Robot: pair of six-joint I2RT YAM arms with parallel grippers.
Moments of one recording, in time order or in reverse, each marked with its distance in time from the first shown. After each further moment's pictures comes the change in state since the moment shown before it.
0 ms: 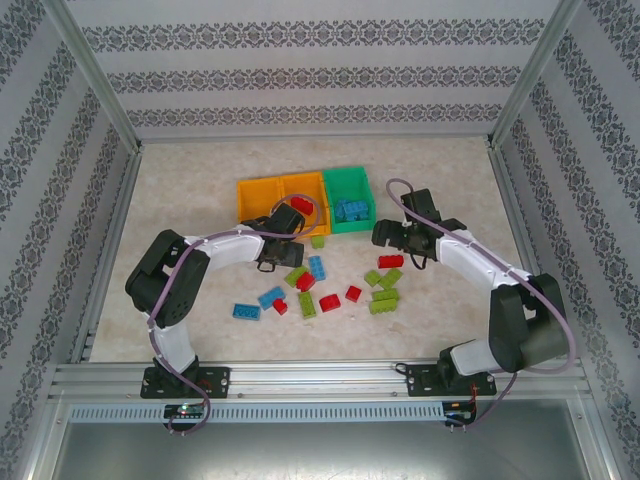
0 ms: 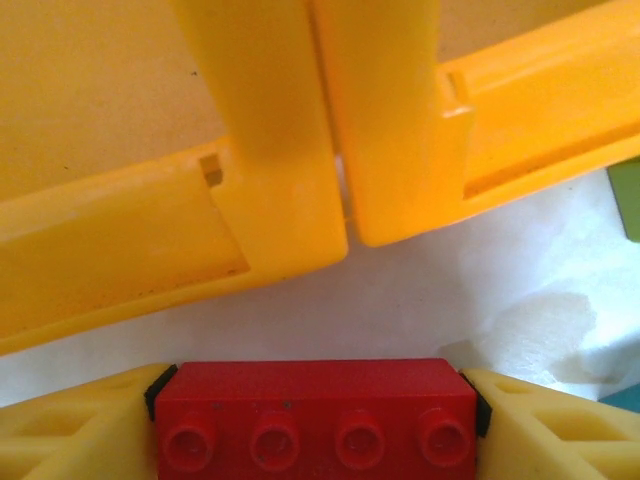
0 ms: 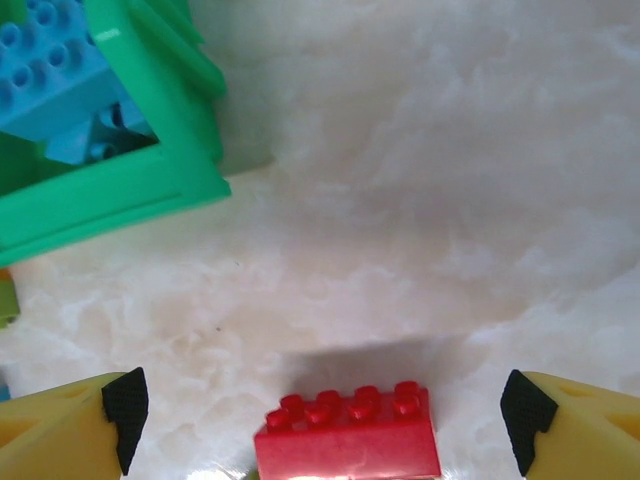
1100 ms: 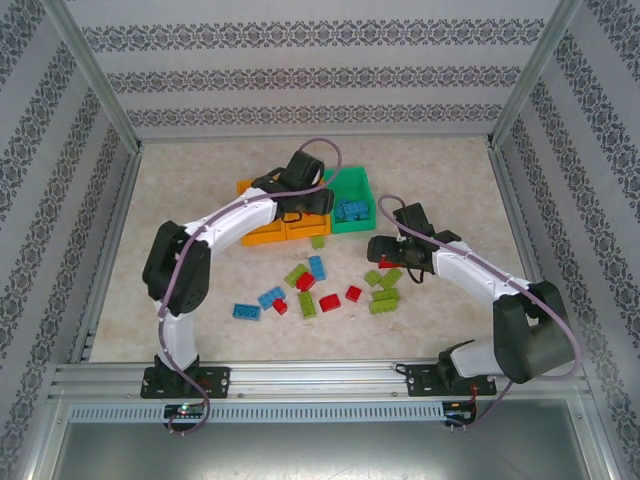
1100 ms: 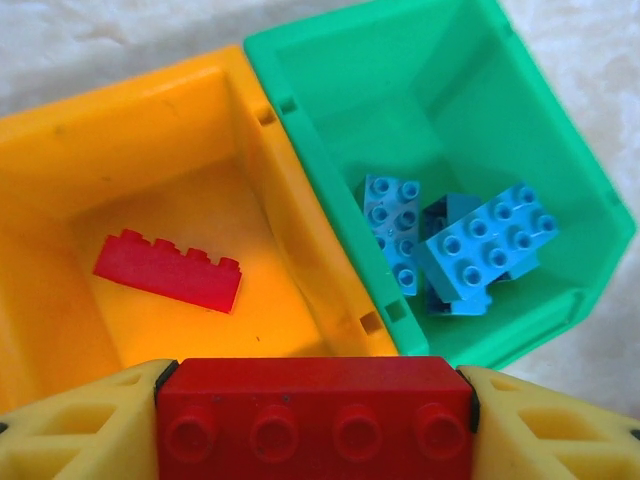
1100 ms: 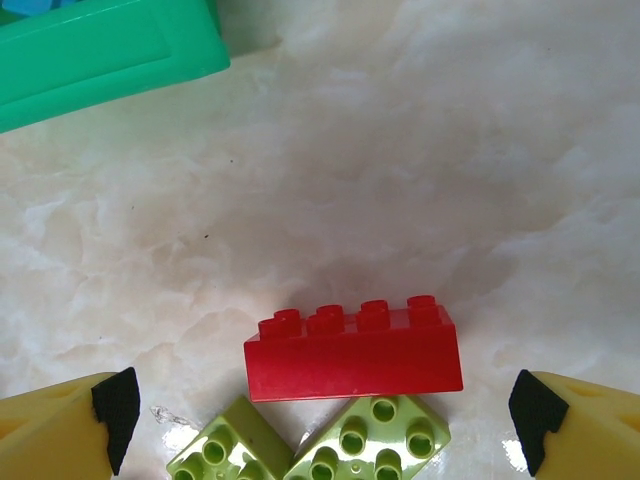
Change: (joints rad) left arm 0.007 0.142 0.523 -0.077 0.073 0.106; right arm 0.078 -0.045 -0.086 -0.013 0.018 -0.002
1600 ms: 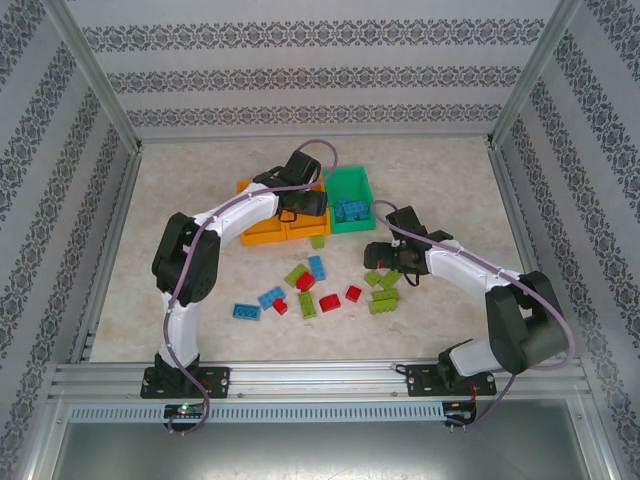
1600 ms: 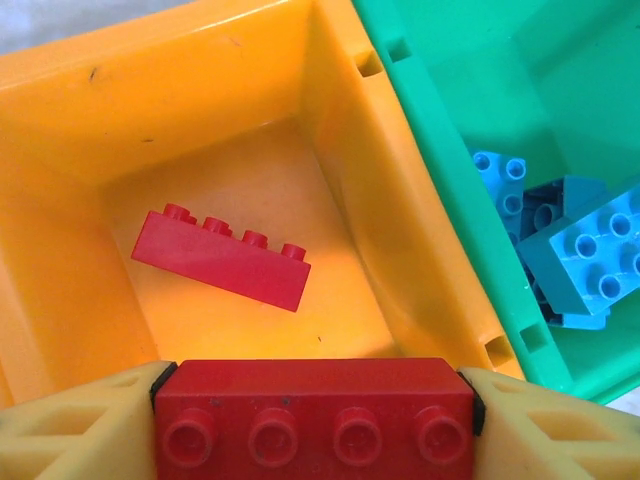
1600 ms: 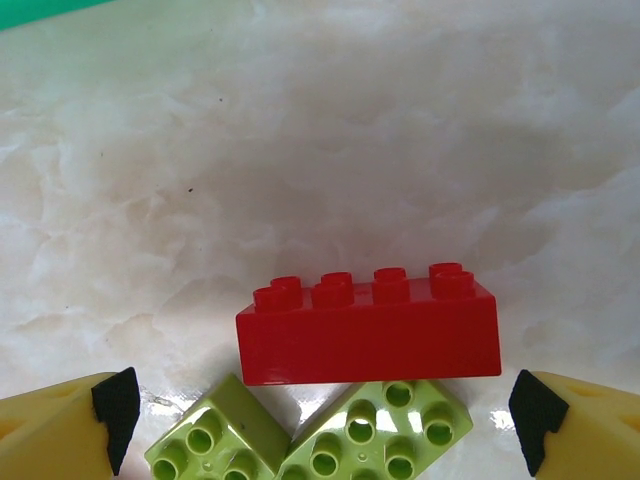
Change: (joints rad) left arm 0.042 0.072 0.040 -0.052 -0.005 0.004; right arm 0.031 0.053 0.000 -0.019 0.000 0.000
